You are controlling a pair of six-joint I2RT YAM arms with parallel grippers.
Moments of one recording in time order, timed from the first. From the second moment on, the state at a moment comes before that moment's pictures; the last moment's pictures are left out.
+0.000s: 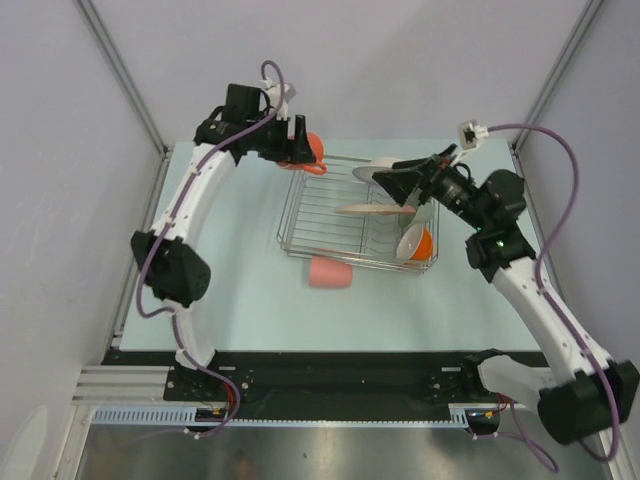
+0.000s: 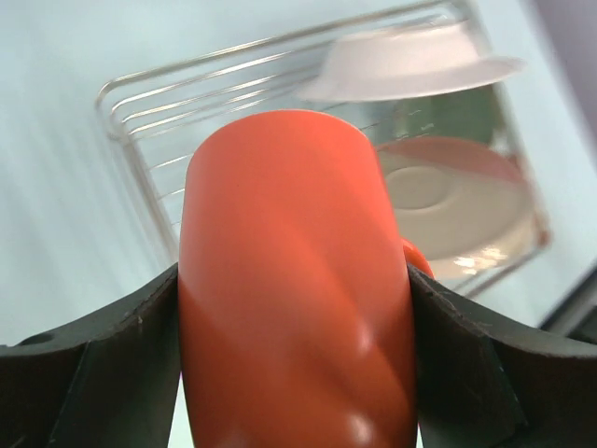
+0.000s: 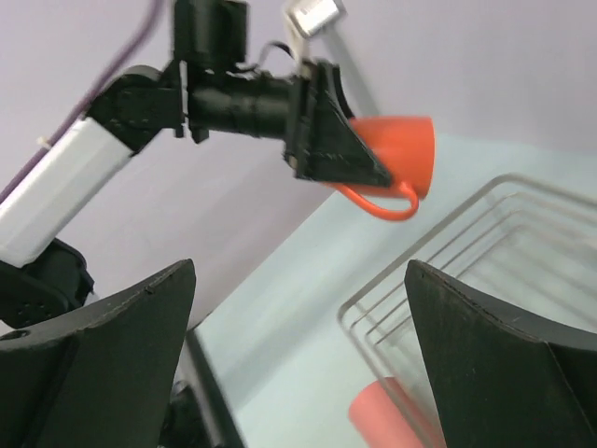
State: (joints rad) left arm -0.29 1.85 2.00 -0.78 0.48 -0.14; right arm 0.31 1.16 1.04 0.35 -0.60 0.69
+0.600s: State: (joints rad) left arm -0.42 2.30 2.34 -1.02 0.11 0.10; right arm 0.32 0.79 0.89 -0.10 -0.25 0.44
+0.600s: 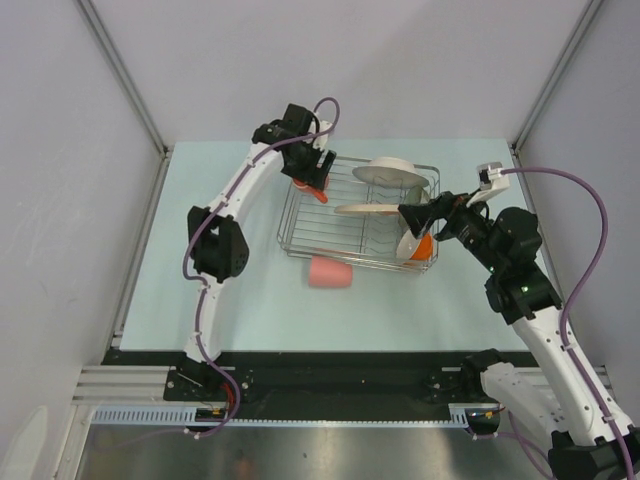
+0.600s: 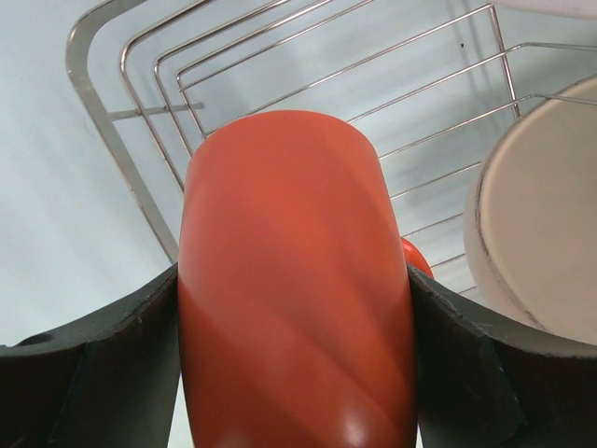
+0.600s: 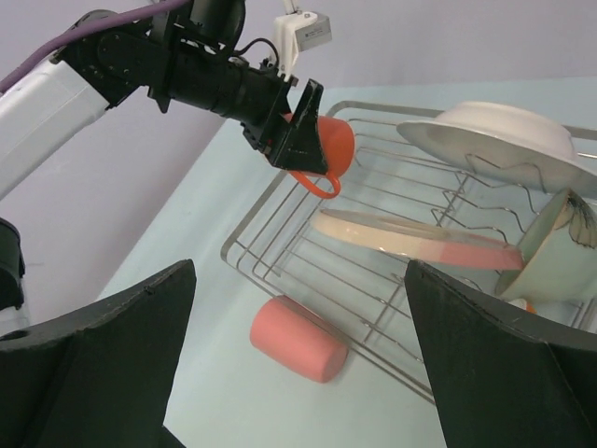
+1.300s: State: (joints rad) left arm -0.46 2.42 2.34 -0.98 0.04 0.17; right arm 0.31 0.75 0.87 -0.13 -0.22 0.44
